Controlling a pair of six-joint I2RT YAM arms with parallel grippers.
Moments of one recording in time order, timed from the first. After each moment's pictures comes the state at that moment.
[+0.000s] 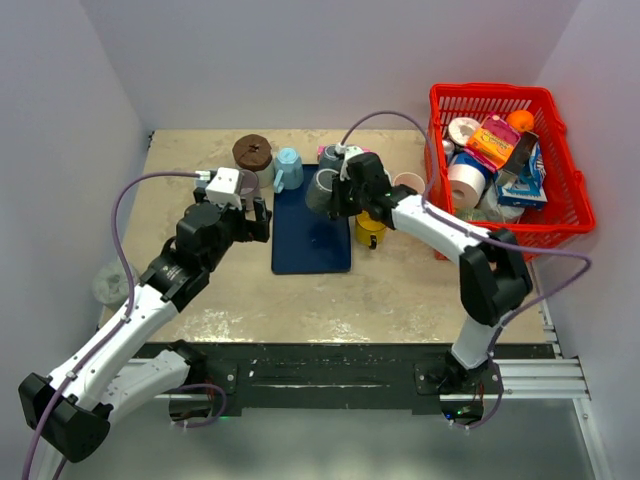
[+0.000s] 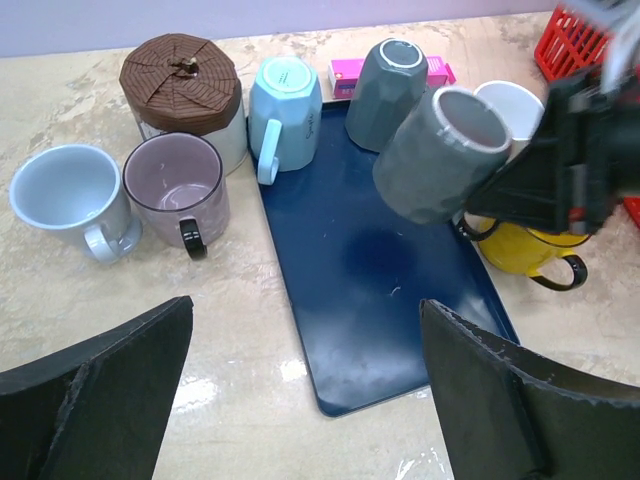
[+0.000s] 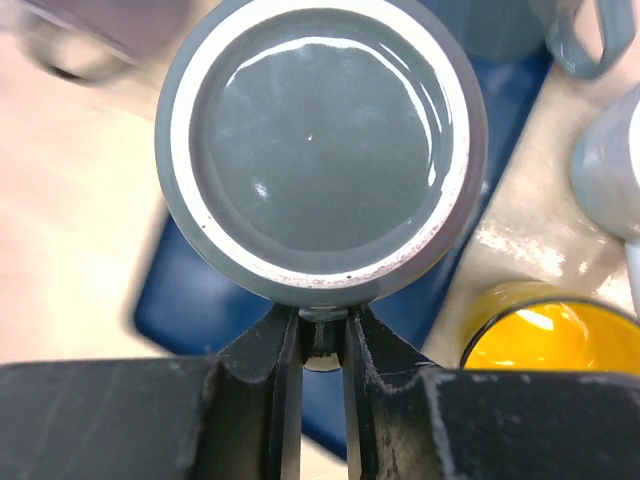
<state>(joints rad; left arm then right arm) -0.54 0.90 0.84 -0.20 -0.26 -0.18 0.57 1.79 1.35 -0.25 -0.03 0.28</state>
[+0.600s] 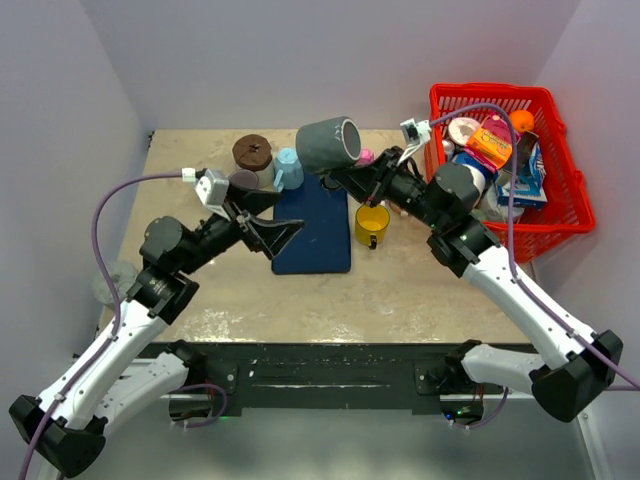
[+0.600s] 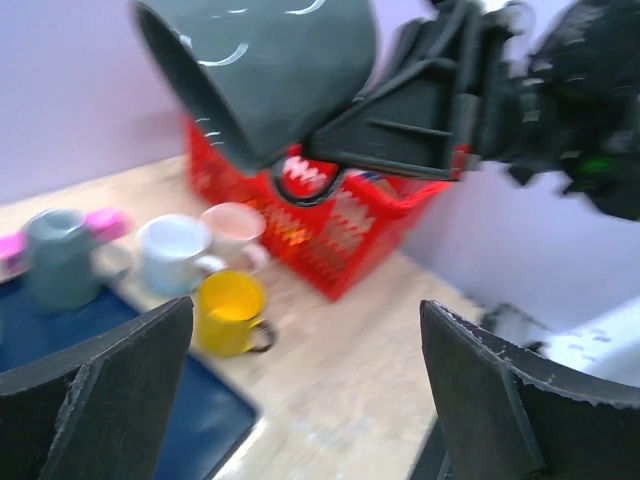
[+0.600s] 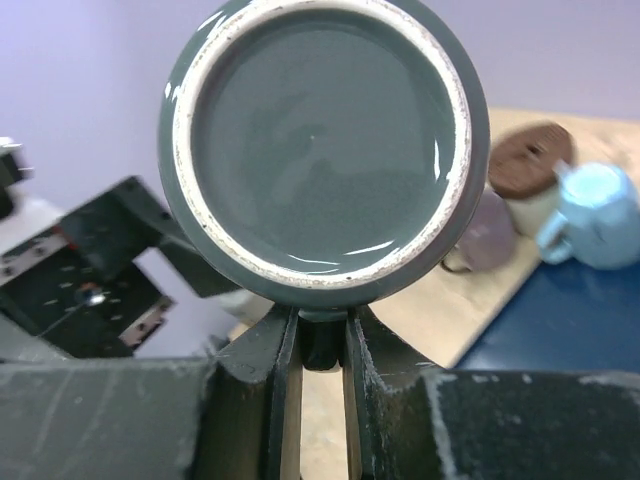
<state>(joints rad) -0.54 0.79 0.84 0.11 0.34 -0.36 0.58 1.17 1.14 0.12 -0.31 0.60</state>
